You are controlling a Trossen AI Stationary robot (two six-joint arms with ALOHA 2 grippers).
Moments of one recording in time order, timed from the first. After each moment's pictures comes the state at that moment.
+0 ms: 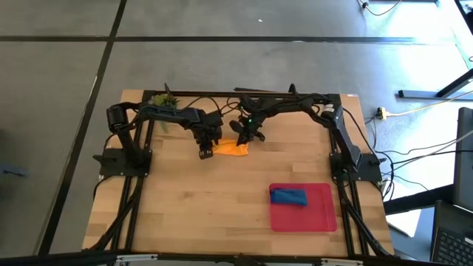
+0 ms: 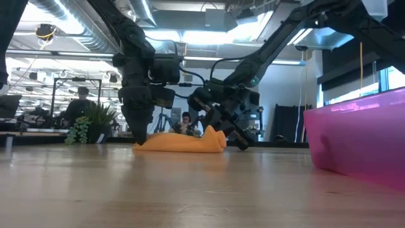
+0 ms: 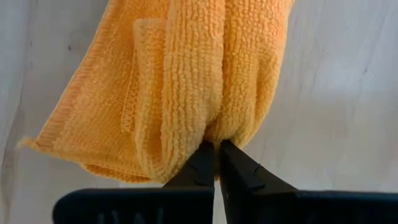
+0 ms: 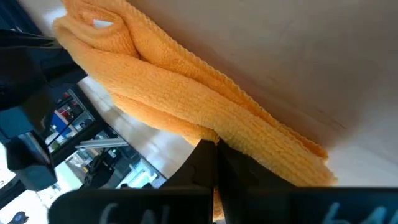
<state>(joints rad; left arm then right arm) 0.38 1.79 0.97 -0.62 0.25 0.12 -0.48 2.24 1.46 -0.44 -0.86 1.02</state>
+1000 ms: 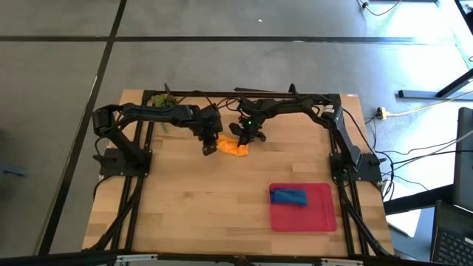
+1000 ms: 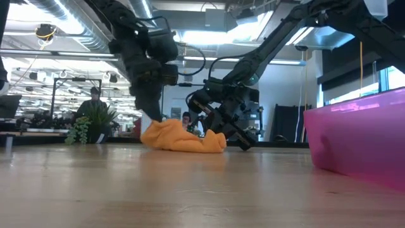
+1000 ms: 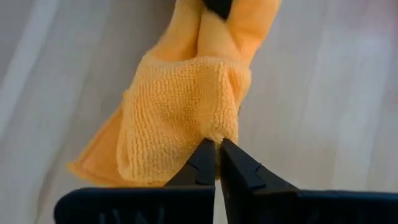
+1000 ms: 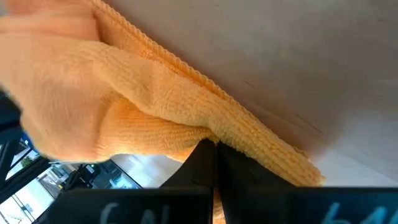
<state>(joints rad) 0.38 1.60 0.96 -0.52 0.28 -0.02 -0.46 2.24 1.45 -0.49 -0.76 0.99</state>
